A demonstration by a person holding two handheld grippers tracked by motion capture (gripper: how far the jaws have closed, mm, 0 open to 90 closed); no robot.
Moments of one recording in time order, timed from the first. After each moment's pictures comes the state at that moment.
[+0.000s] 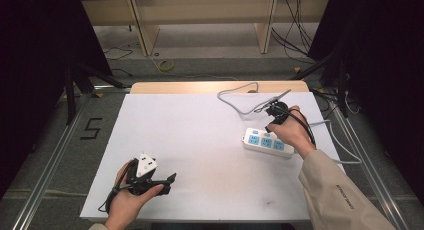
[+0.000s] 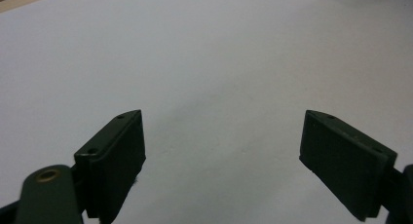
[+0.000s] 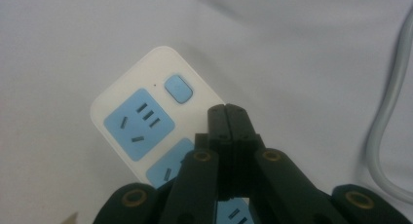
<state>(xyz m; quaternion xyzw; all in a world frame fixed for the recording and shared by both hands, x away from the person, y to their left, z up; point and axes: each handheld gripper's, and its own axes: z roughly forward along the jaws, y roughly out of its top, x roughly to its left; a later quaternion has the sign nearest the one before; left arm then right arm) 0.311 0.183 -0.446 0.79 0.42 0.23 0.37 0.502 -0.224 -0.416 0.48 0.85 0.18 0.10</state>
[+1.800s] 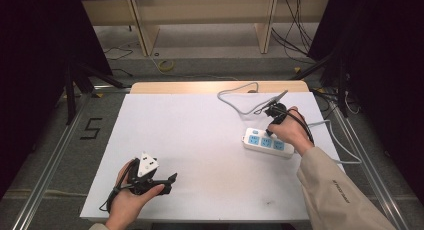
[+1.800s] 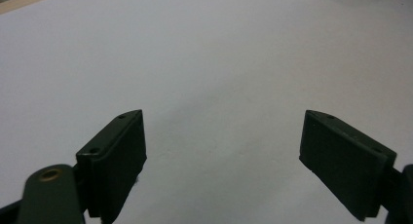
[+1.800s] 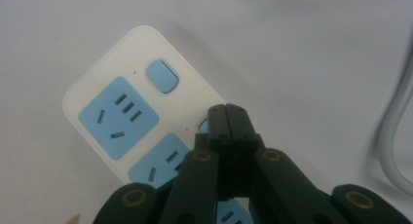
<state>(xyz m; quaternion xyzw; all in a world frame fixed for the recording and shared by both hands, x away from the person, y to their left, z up) 0.312 0.180 -0.446 0.80 0.41 0.23 0.37 0.512 -0.226 -0.428 0.50 0.85 0.15 0.07</state>
